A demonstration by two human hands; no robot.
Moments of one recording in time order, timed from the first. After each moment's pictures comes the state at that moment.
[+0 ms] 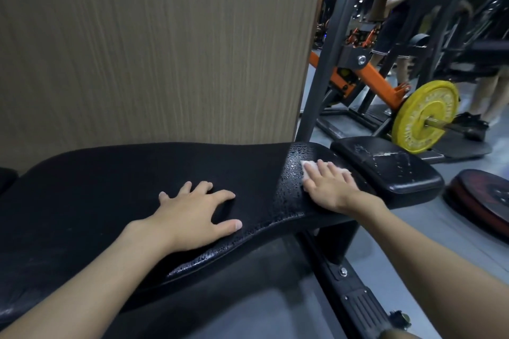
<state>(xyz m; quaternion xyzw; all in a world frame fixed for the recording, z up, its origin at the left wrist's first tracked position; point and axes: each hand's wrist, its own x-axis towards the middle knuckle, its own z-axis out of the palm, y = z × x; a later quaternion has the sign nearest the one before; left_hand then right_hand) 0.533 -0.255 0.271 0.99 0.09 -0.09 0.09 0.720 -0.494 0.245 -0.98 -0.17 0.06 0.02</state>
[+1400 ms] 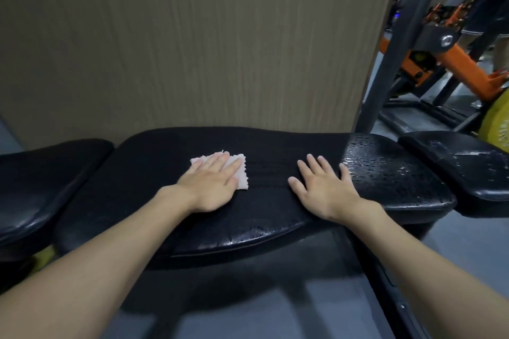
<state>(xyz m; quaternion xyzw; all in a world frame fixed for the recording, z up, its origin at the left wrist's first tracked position) 0.527 -0.178 0.249 0.99 0.14 -0.06 0.06 0.646 -0.396 0.242 -0.95 -0.32 0.05 0.04</state>
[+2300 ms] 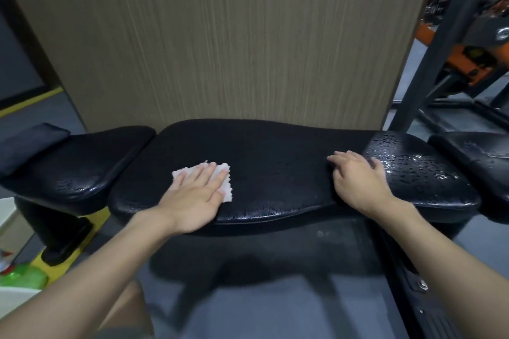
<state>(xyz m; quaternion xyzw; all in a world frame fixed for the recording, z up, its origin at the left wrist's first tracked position) 0.426 -0.197 0.246 0.97 0.24 -0.04 0.05 0.655 -0.426 0.243 -0.93 -0.33 -0.03 0.17</state>
